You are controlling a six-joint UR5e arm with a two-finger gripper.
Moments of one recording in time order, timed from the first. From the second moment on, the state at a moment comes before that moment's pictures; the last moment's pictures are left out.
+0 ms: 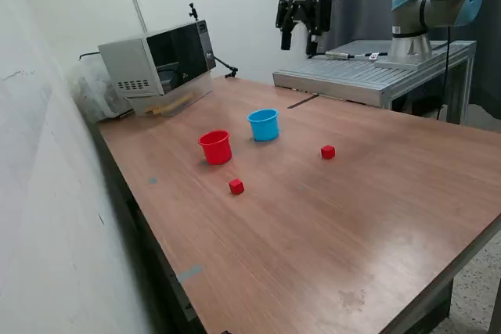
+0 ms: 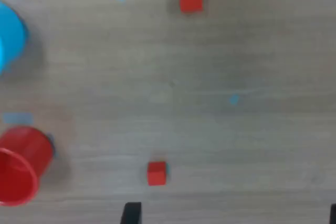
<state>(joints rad) 0.11 -1.17 1.47 -2.15 -1.66 3.32</state>
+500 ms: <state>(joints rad) 0.09 -0.81 1.24 -2.27 -1.65 3.29</state>
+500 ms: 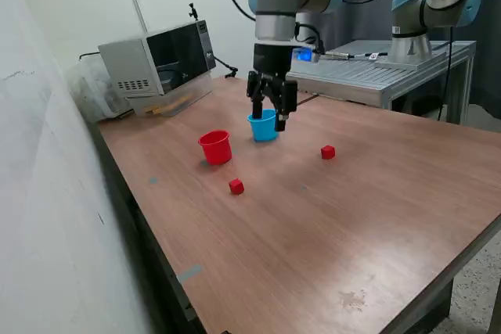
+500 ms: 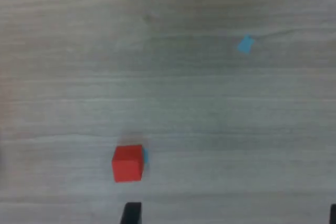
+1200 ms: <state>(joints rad) 0.06 -0.62 1.10 -2.32 -1.65 3.24</state>
